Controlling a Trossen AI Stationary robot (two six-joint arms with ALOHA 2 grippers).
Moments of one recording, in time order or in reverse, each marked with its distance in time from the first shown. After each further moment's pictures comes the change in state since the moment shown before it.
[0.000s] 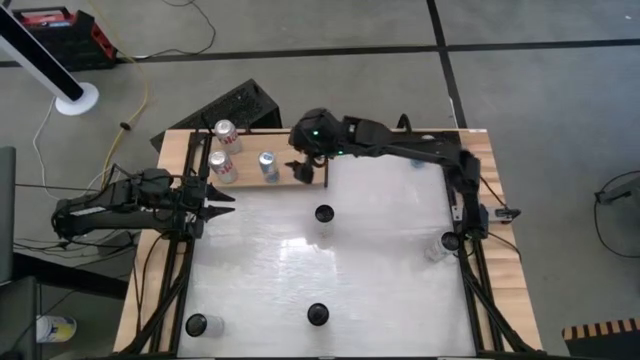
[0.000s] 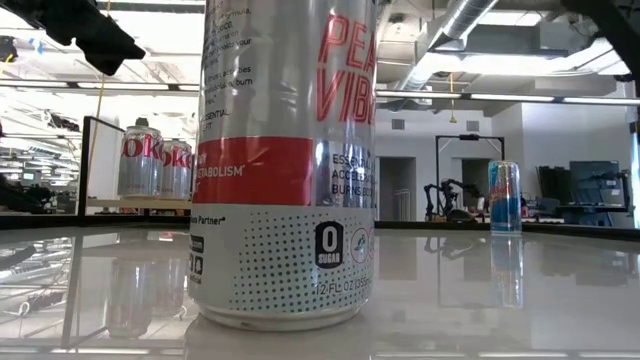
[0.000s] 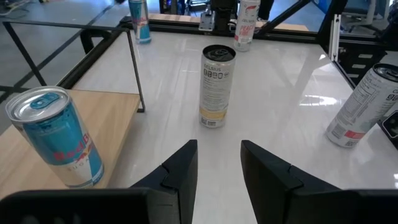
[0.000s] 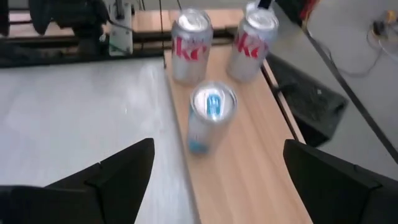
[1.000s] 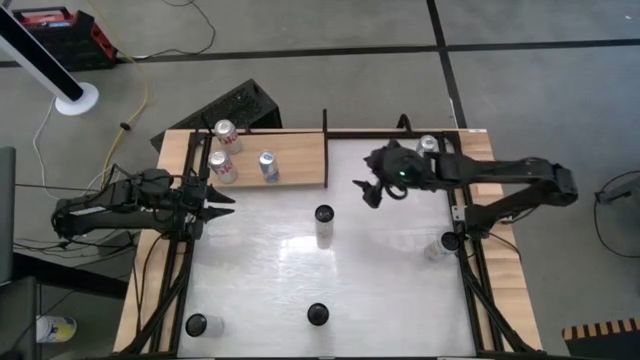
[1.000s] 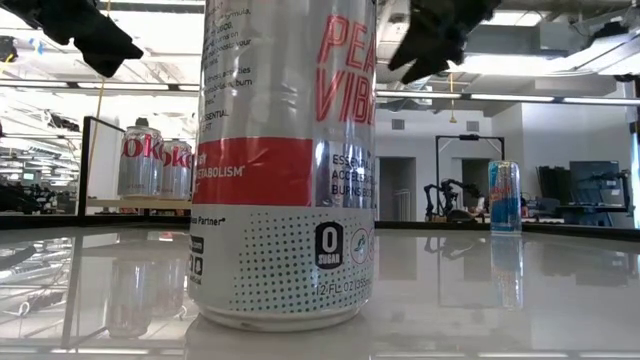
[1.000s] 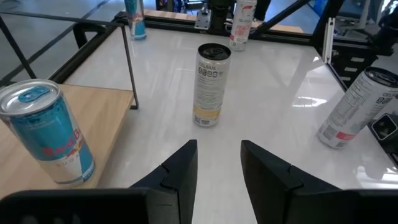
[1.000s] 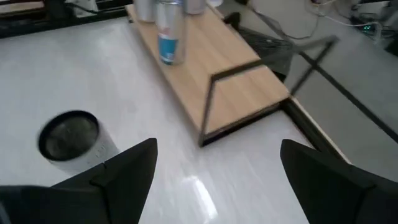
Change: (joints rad) left arm -0.009 0.000 0.000 -0.003 0.015 -0.037; right arm 0.136 -0.769 -0.947 0.180 0.297 0.260
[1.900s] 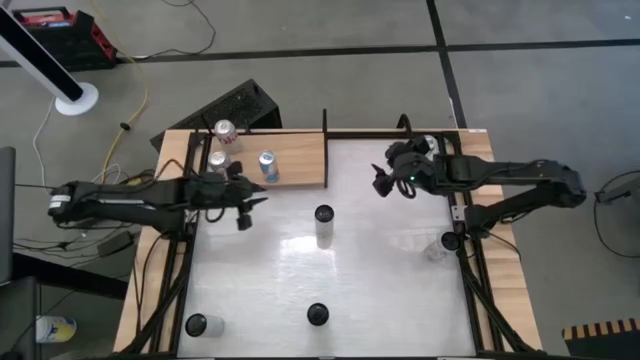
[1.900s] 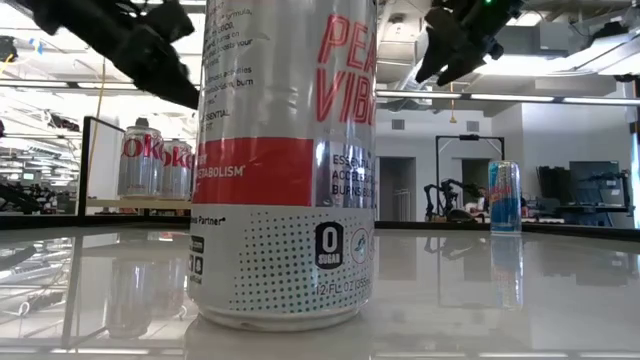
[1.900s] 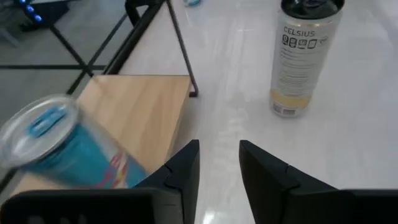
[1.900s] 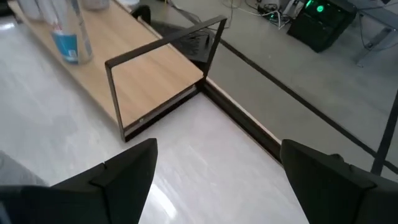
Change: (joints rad) left arm 0.005 0.502 -0.043 0.389 -0.278 0.190; right arm 0.017 -0.072 -0.033 -0.146 0.329 0.141
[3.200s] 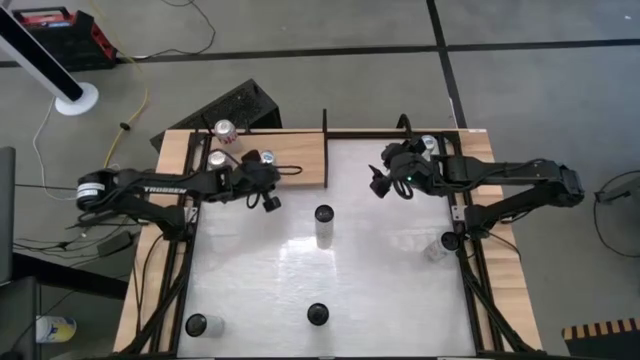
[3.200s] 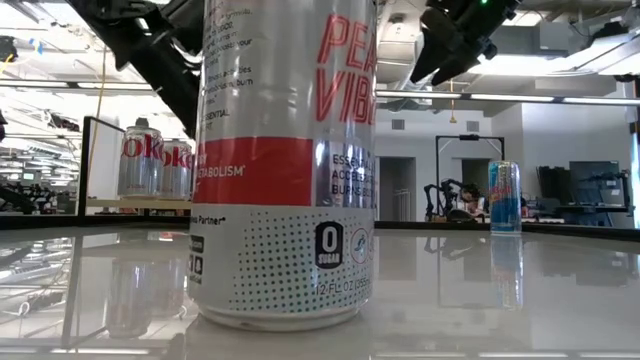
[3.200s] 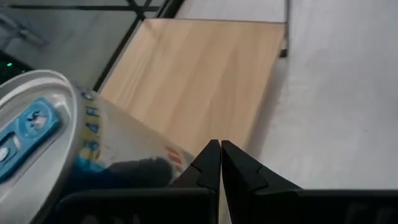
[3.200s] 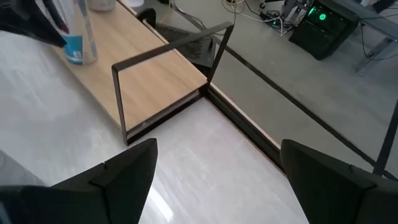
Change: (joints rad) left arm 0.172 0.451 0.097 0.165 -0.161 0.048; right arm 0.000 0.018 0.000 0.042 -0.003 -0.043
